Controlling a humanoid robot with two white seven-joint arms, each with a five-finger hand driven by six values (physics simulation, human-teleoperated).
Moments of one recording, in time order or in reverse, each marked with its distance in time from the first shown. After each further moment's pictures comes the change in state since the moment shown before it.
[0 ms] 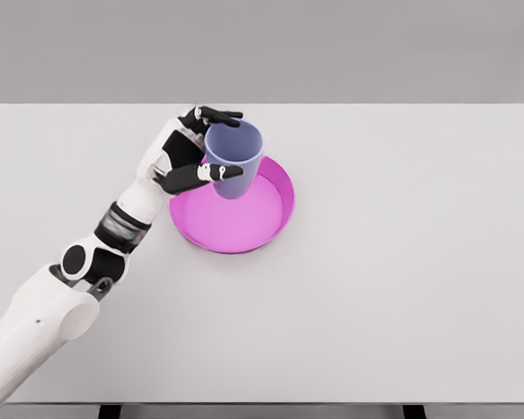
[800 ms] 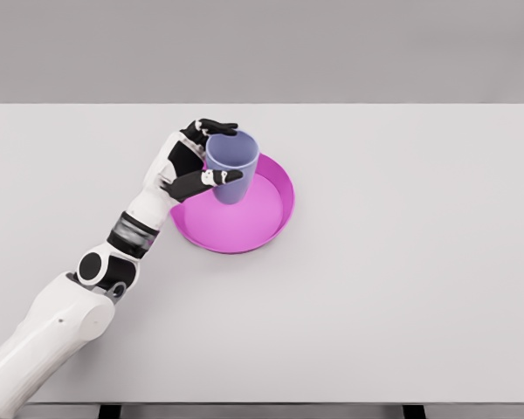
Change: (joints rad) left arm -0.002 -0.081 -0.004 0.174 -0.013 -0.059 0.000; right arm -0.002 0.000 0.000 0.000 0.000 0.000 0.000
